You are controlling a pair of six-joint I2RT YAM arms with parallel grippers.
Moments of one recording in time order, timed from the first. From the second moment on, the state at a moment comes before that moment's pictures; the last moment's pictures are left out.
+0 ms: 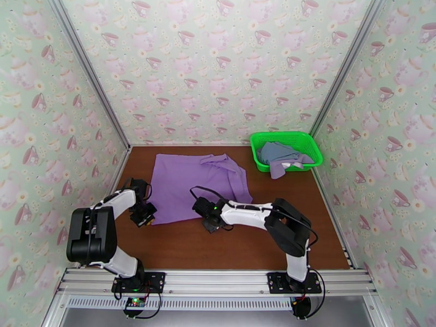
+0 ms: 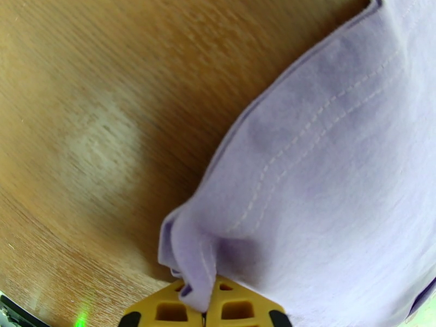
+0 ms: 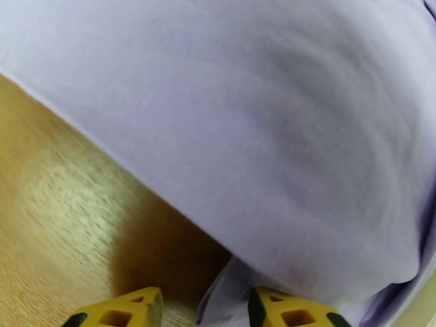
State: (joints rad) left arm 0.08 1.59 0.85 -0.81 0.06 -0.71; right arm 1.04 1.94 1.26 -0.65 0.24 0.23
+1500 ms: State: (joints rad) left arm 0.08 1.25 2.13 -1.34 0.14 -0.45; right arm 1.03 1.12 2.04 -0.90 0.73 -0.38
